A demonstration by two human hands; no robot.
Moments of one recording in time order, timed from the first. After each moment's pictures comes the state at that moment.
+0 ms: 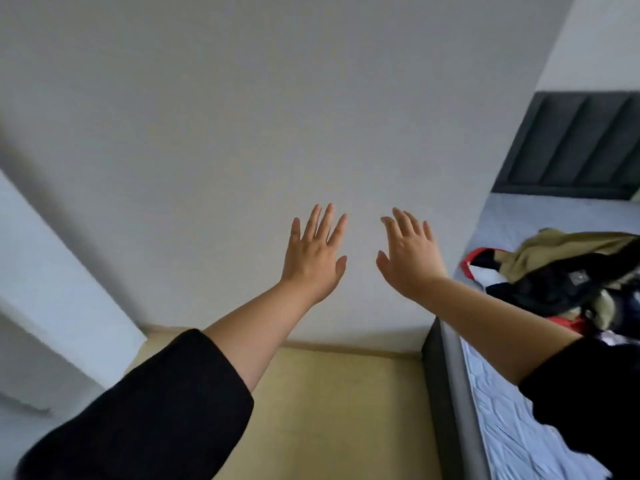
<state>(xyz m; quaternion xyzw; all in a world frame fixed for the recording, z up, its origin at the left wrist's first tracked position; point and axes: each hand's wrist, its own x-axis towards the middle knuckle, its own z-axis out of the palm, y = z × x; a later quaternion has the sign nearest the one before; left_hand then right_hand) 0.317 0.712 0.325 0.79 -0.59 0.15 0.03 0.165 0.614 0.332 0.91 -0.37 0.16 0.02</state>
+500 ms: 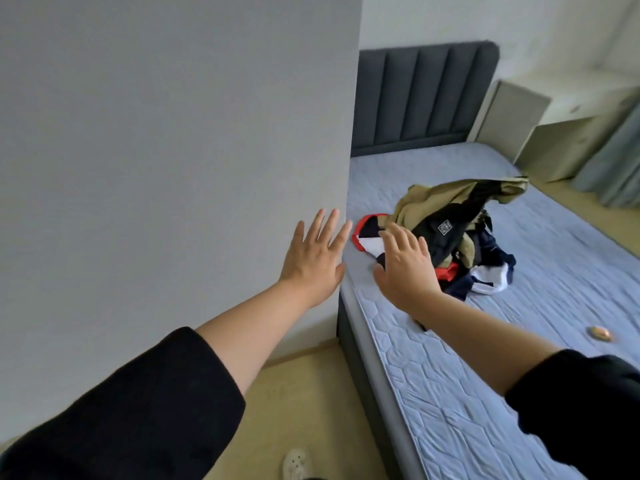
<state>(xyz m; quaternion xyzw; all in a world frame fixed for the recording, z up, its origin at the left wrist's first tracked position) 0.180 0.449 0.265 0.63 -0.77 0.12 0.00 0.001 0.426 0.258 0.82 -0.56 0.12 0.01</state>
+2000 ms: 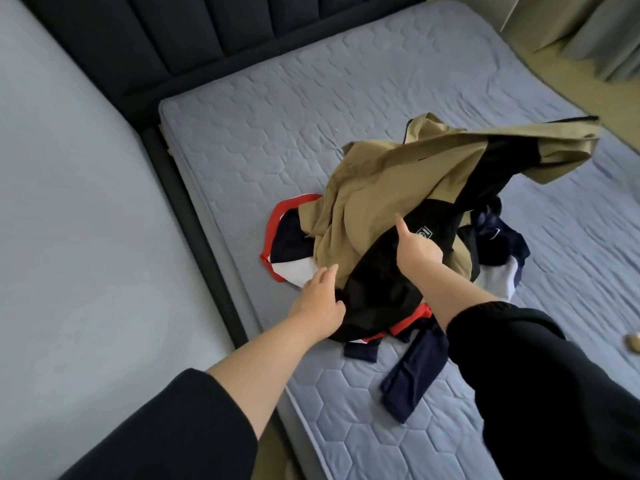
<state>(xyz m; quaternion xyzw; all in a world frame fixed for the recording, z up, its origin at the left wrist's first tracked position) 0.001 -0.086 -0.042 0.62 -0.66 -0.42 -0.01 -0.195 -0.162 -0.067 0.58 -0.78 -0.14 -0.18</state>
